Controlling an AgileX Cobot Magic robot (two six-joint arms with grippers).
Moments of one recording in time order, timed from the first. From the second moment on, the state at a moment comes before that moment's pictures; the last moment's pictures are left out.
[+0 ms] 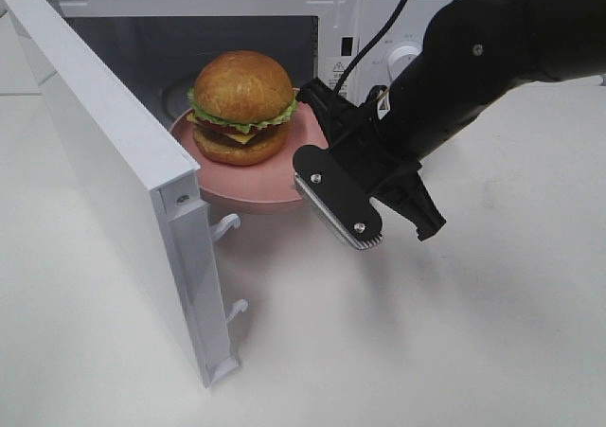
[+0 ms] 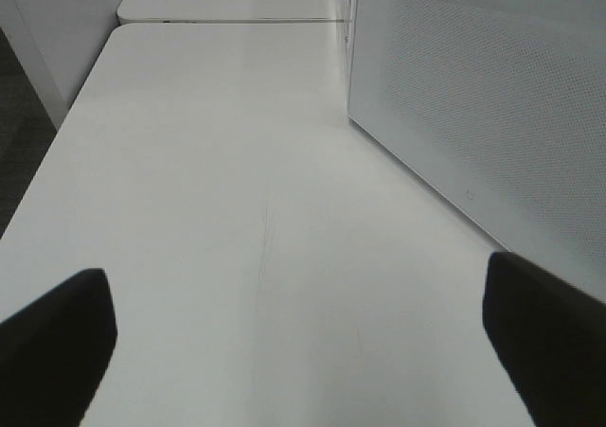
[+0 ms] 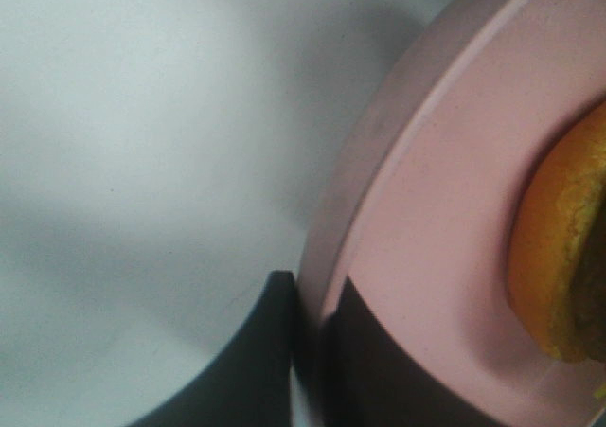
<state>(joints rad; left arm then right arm) 0.05 0.00 -0.50 -0.05 1.04 0.05 0.61 1.75 -1.05 0.04 0.36 -1.79</state>
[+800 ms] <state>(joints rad) 0.05 0.00 -0.50 -0.05 1.04 0.05 0.62 1.91 -1.27 0.01 0.40 -1.68</state>
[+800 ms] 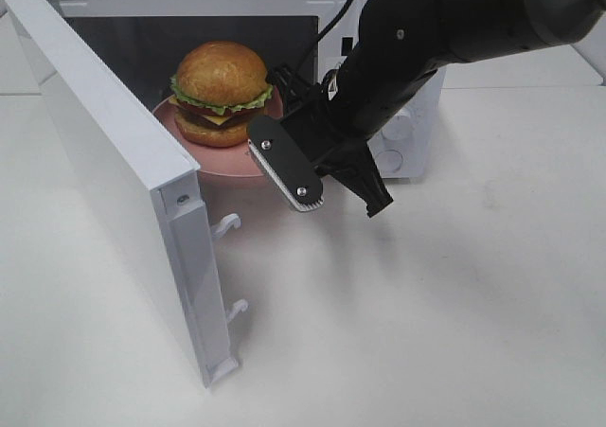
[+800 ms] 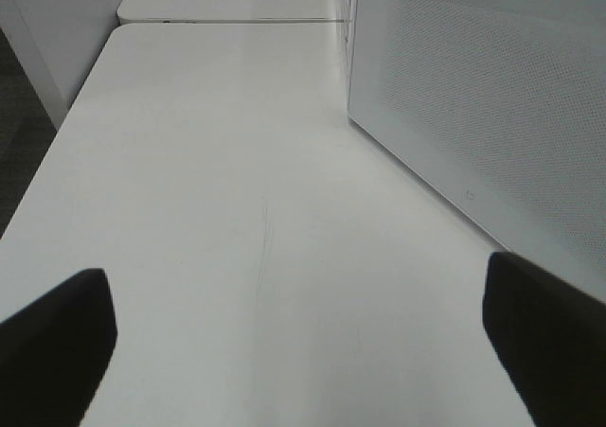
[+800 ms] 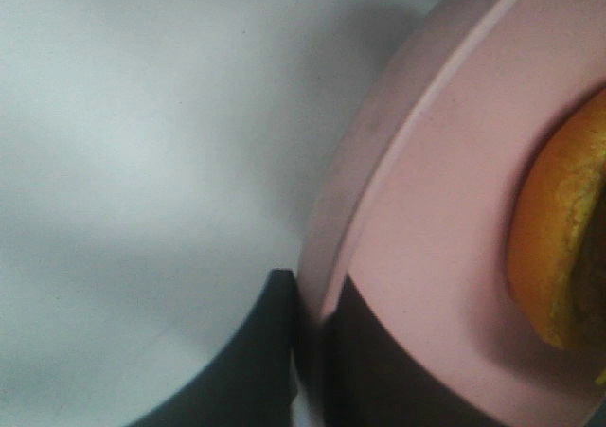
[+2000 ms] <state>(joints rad) 0.05 0.00 -0.50 -0.05 1.04 0.05 0.62 2.17 -1.67 -0.15 0.50 -1.42</state>
